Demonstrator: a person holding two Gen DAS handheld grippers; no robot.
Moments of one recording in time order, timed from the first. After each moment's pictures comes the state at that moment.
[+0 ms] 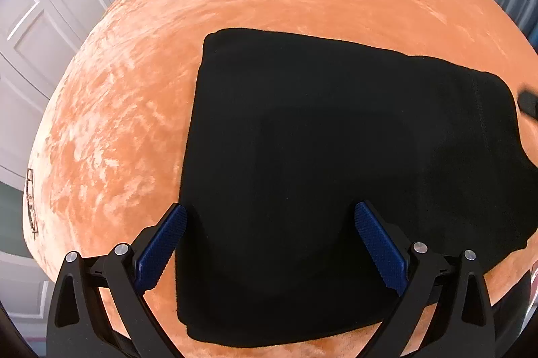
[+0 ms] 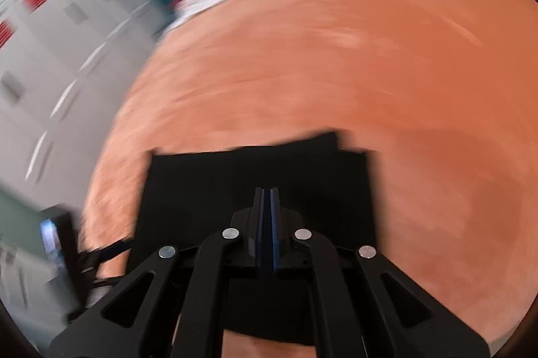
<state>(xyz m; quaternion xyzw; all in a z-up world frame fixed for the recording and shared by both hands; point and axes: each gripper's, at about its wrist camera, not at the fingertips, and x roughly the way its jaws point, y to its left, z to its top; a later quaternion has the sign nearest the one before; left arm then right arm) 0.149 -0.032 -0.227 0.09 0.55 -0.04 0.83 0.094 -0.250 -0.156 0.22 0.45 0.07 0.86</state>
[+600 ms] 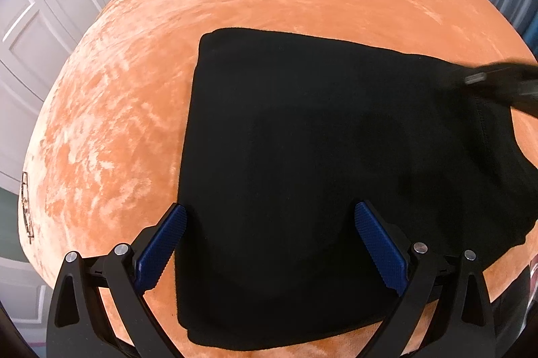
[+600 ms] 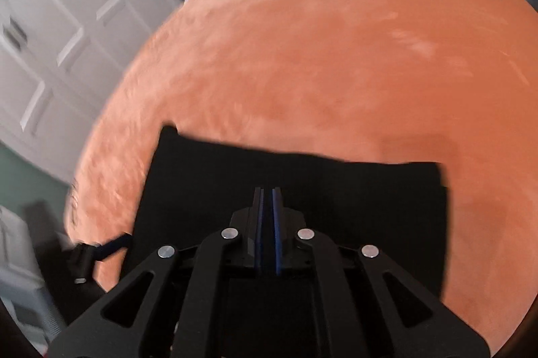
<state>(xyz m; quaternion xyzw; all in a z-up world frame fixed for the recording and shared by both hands) 0.149 -0.027 -0.227 0.09 0.55 -0.05 0.83 0.152 -0.193 -0.181 0.12 0.51 0.09 0.85</state>
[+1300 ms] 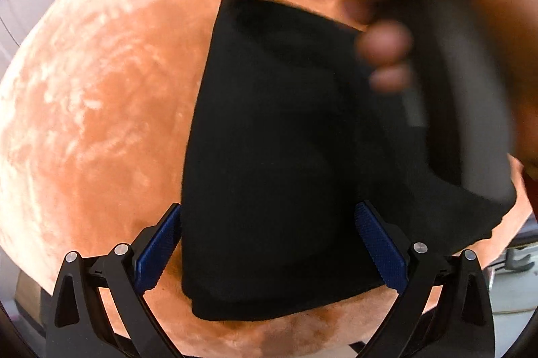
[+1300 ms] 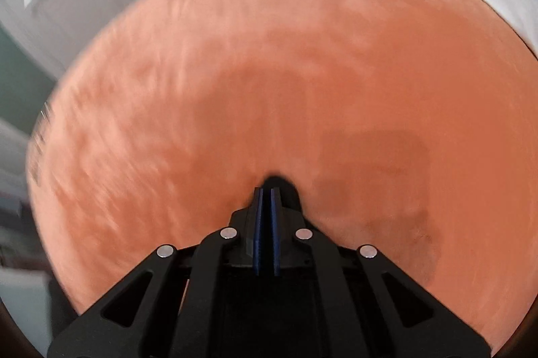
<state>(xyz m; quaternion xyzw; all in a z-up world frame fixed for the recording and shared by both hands) 0.130 0.027 -0.229 -0.04 0.59 -0.10 0.80 0.262 -0.012 -0.182 -0.04 0.53 0.20 0.82</state>
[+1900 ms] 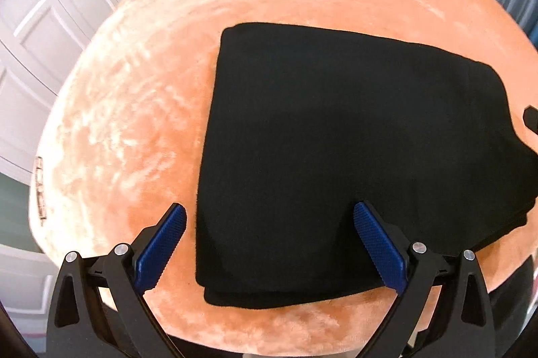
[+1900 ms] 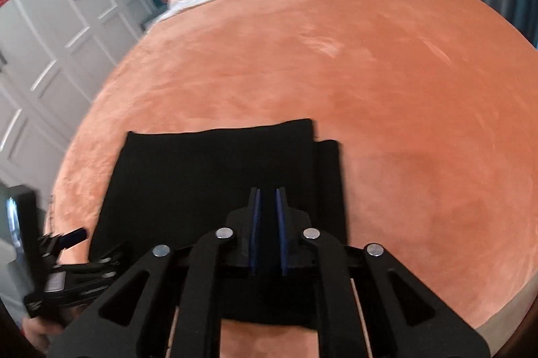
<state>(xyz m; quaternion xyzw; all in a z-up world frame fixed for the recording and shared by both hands) 0.105 -0.022 -0.202 0.10 0.55 -0.02 0.83 0.054 -0.249 -0.159 0.15 0.45 0.00 0.88</state>
